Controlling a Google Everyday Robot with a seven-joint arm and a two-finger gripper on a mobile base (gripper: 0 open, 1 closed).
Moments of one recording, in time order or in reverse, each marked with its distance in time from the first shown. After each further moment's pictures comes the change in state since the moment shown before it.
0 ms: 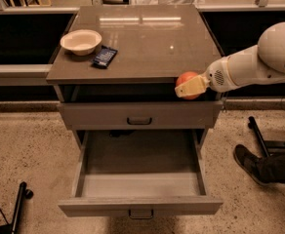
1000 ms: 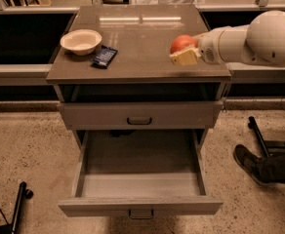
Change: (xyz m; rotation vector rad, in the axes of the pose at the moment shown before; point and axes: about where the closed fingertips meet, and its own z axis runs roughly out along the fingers) arm -0.106 -0.032 0.000 0.178 -0.279 -0.309
